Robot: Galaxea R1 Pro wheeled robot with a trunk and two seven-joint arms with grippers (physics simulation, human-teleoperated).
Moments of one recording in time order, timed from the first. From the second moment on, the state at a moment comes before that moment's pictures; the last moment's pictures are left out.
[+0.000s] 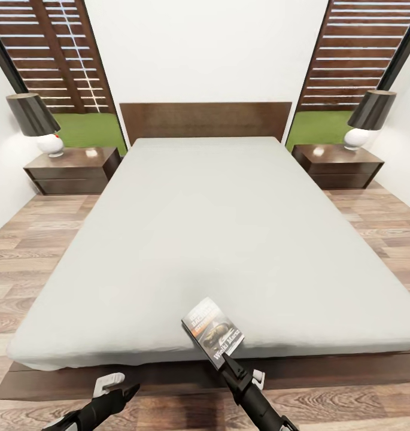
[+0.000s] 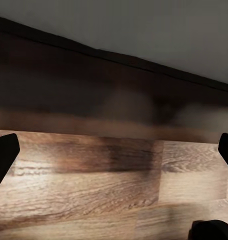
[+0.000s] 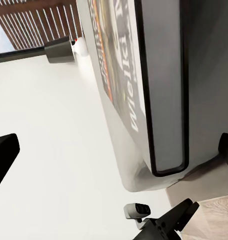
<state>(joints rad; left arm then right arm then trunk) -0.54 0.18 -0.09 -0.03 0.45 -0.15 -0.61 -0.43 0.11 -0.29 -0.21 -0.63 0.26 1.18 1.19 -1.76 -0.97</state>
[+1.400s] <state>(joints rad) -0.54 0.17 -0.09 -0.03 0.44 -0.15 -0.61 -0.43 0.11 -0.29 -0.21 -0.63 0.26 1.18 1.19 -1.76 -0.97</state>
